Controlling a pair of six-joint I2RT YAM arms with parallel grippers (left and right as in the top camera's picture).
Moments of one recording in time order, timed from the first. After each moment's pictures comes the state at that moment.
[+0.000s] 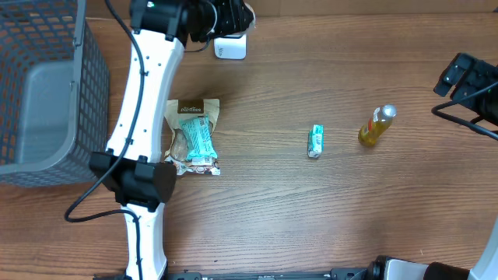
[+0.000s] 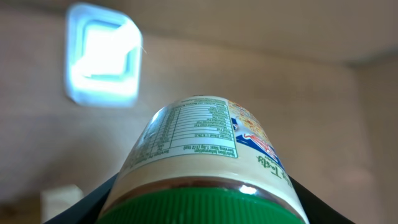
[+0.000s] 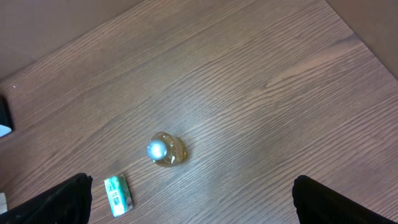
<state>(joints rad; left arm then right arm) -0.27 2.22 2.55 -1.13 0.28 -0.46 -0.23 1.47 2.02 -1.49 0.11 0.28</state>
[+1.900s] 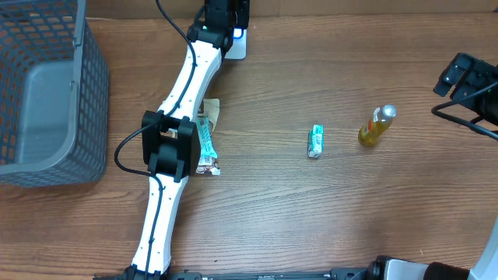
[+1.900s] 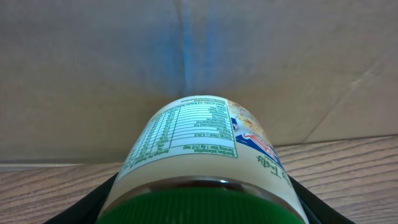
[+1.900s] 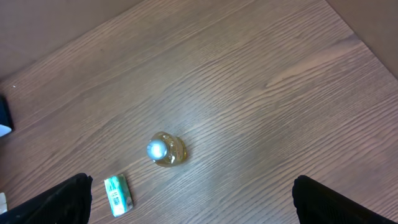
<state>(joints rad) -0.29 2.65 2.55 -0.42 -0.18 -0.13 -0.23 1.47 2.02 -1.49 0.11 0.28</state>
